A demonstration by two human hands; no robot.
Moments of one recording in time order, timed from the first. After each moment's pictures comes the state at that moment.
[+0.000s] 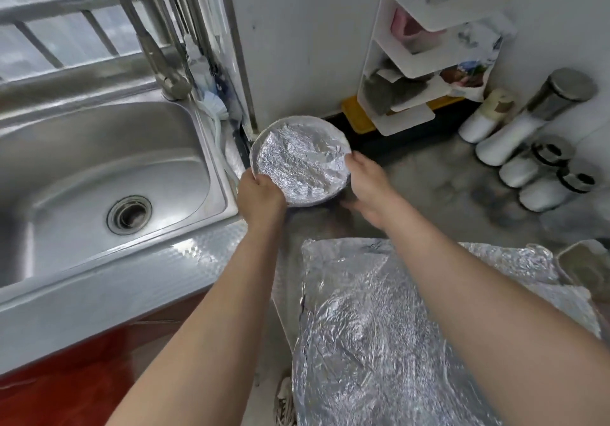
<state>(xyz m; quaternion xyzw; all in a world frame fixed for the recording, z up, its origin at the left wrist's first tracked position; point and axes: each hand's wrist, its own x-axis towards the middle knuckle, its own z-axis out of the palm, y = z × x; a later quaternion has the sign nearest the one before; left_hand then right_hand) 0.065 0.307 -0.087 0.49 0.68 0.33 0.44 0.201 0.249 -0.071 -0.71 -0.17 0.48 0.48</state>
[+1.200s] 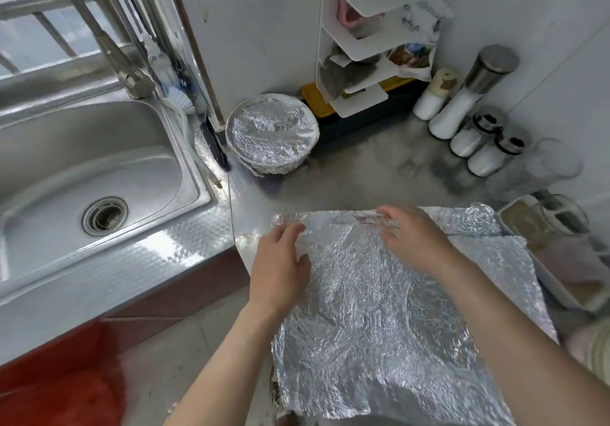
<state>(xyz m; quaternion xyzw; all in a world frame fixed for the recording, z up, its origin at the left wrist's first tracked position) 0.024 0.176 -0.093 0.83 0.44 0.09 0.33 0.233 0.075 -0.063 -0.86 -0.44 0.25 0.10</state>
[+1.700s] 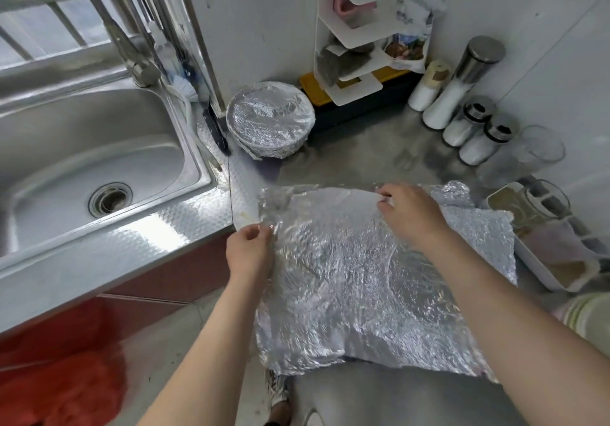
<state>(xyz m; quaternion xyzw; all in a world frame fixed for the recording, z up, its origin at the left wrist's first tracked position) 0.002 0.176 -0.118 0.49 0.64 0.21 0.55 0.236 0.069 -0.063 -0.88 -0.46 0.12 0.09</state>
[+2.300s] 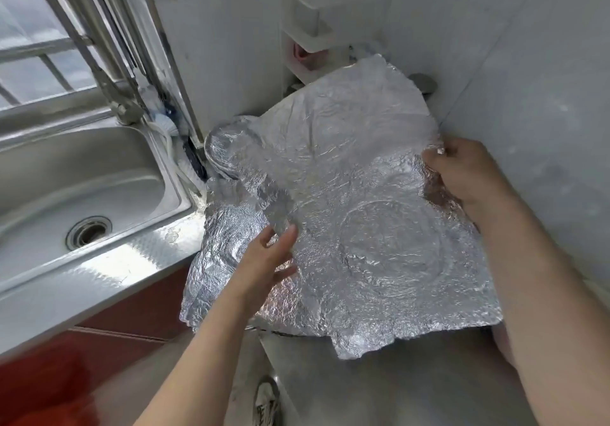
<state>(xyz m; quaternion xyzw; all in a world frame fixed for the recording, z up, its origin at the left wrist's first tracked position) 0.017 0.137 -0.048 0.44 0.42 0.13 0.79 0.288 0.024 0.050 -0.85 -0.24 0.15 0.45</state>
